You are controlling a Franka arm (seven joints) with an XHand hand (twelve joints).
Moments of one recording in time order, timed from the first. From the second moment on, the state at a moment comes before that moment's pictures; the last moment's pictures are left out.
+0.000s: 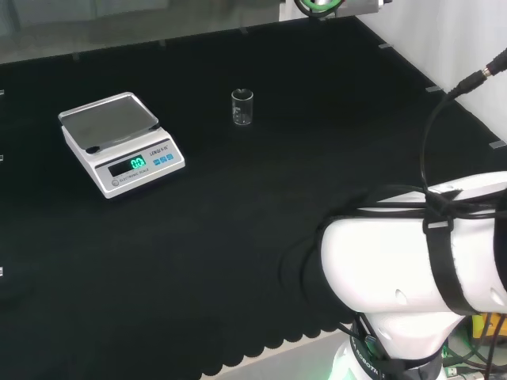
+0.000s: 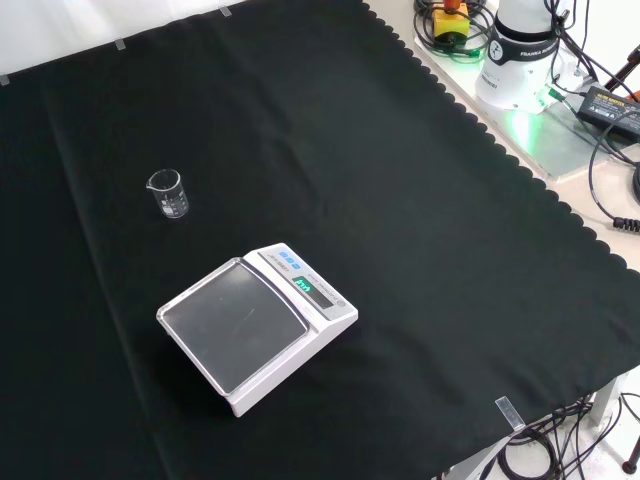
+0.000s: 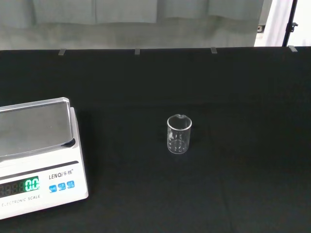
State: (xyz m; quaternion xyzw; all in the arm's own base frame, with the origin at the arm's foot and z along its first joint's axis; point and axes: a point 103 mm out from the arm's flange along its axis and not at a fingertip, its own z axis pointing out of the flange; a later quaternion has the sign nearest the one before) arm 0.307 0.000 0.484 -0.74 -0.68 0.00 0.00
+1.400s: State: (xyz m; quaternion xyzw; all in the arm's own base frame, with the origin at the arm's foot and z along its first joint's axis) arm 0.393 0.001 0.435 -0.72 -0.69 -0.06 -0.03
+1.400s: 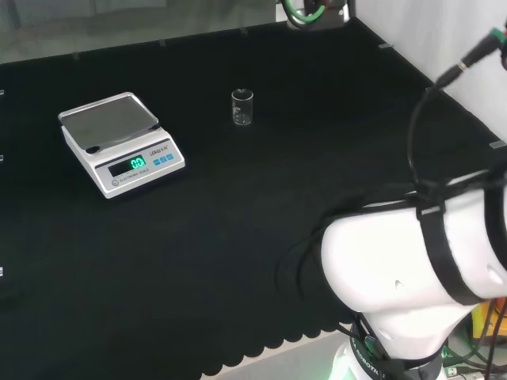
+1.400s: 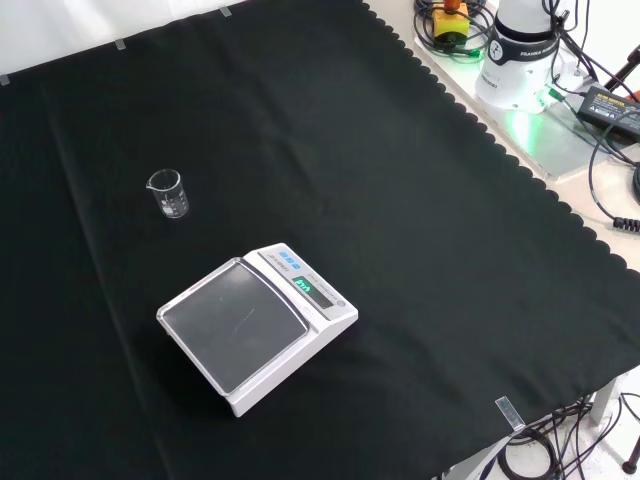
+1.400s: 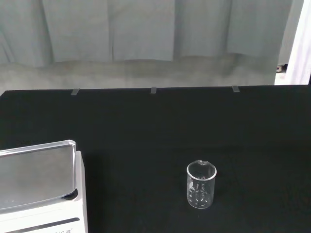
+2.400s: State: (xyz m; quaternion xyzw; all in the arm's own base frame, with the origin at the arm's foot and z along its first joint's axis) arm 0.567 -0.020 0.287 -0.72 -0.69 -0.06 0.04
